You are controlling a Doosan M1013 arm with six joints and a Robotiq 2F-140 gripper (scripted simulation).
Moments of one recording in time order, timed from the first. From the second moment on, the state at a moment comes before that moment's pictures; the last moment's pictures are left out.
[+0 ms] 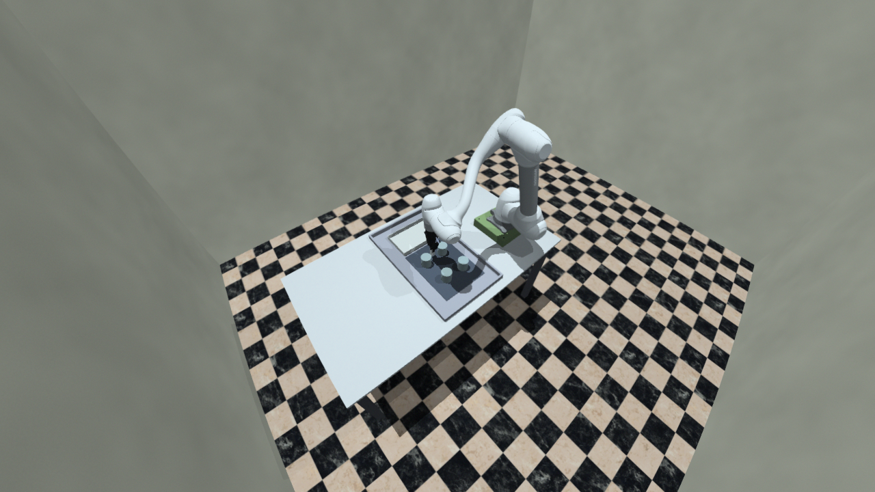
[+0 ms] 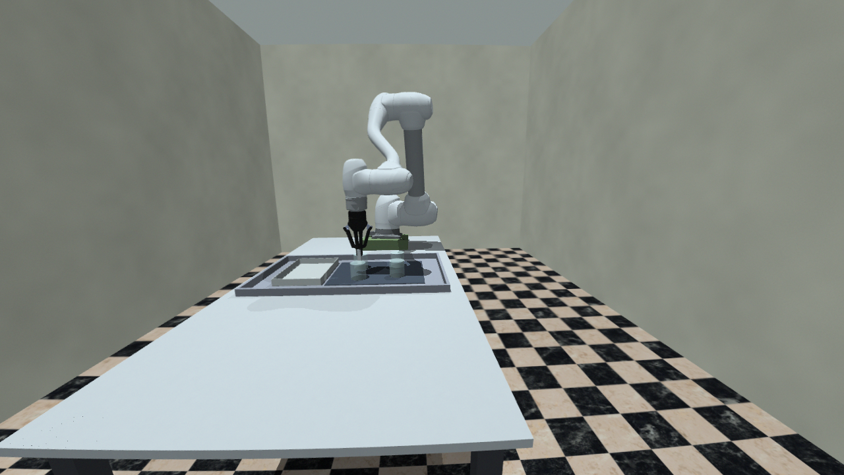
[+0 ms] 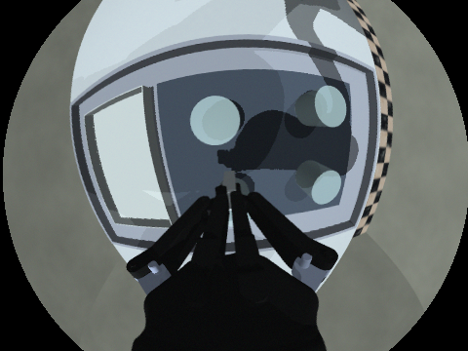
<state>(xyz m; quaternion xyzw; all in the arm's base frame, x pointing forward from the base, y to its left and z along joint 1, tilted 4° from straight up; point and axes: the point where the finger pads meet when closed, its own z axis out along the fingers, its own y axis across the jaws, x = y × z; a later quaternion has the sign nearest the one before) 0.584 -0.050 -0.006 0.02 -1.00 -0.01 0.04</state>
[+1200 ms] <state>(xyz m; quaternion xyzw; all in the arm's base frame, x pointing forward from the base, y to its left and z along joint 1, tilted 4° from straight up) 0.589 -0.050 -0.007 0.02 -1.00 -0.01 0.04</state>
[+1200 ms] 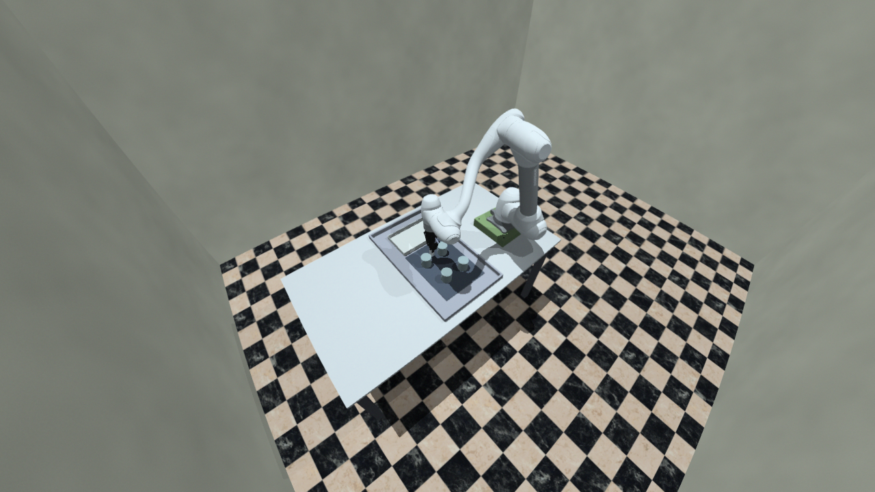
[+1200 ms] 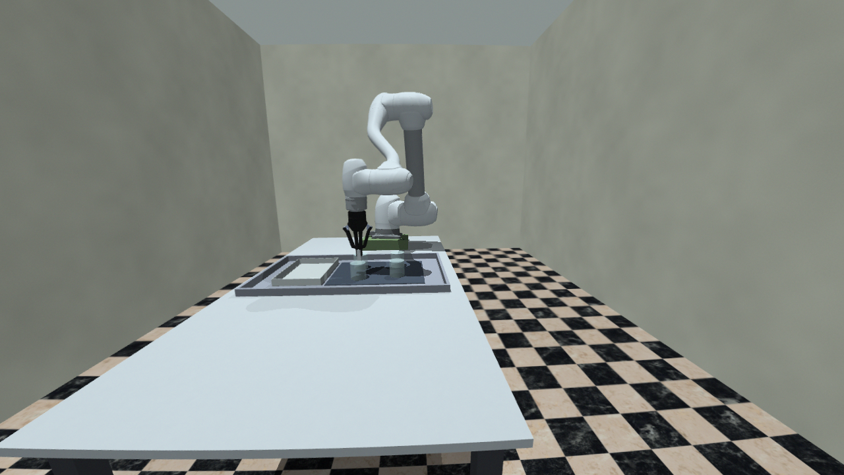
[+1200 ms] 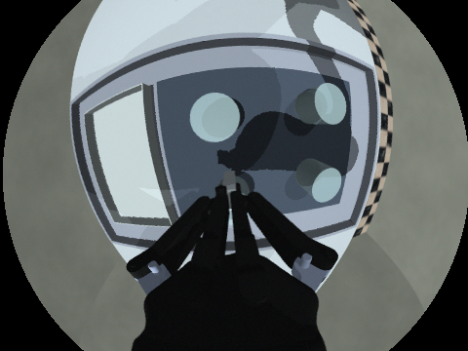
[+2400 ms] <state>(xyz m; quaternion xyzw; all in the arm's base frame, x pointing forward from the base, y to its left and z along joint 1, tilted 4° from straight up) 0.593 -0.049 -0.004 0.02 -1.00 -0.01 0.04</state>
